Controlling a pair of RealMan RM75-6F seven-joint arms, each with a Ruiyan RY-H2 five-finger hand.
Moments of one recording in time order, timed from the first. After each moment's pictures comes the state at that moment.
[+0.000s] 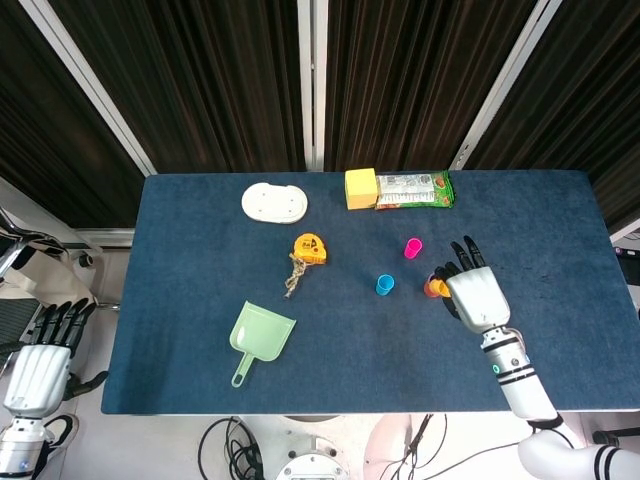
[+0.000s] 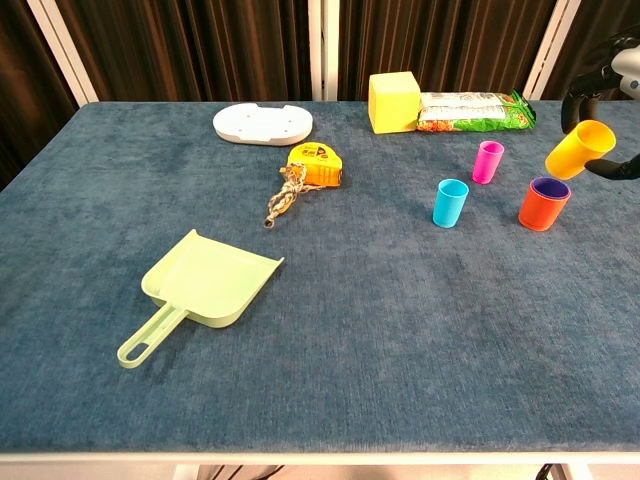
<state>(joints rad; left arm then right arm) -0.05 -1.17 0.02 -1.61 1.62 1.56 0.05 0.45 -1.36 0.16 -1.58 -1.34 1.20 -0.55</state>
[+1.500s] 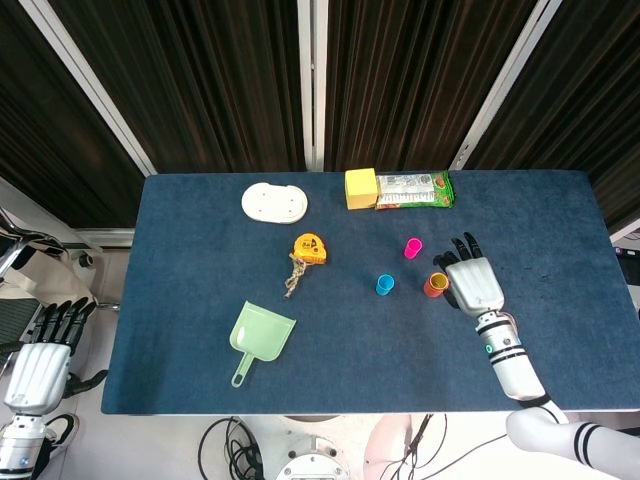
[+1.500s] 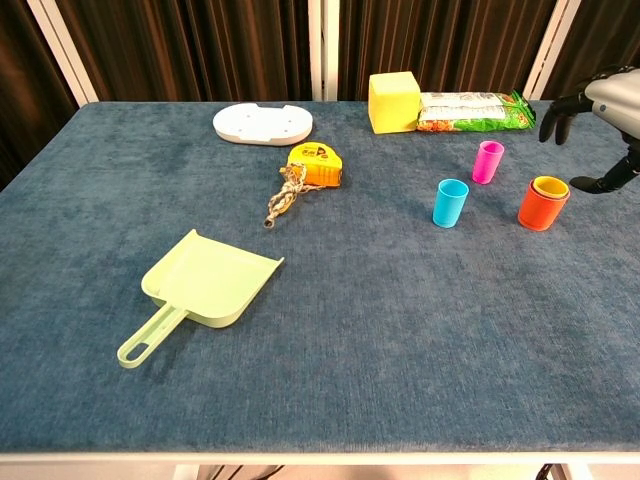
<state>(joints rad) -0.05 -1.18 0.02 -1.59 1.61 1.54 0.04 0.53 -1.43 0.16 -1.45 -1.23 1.10 -0.45</state>
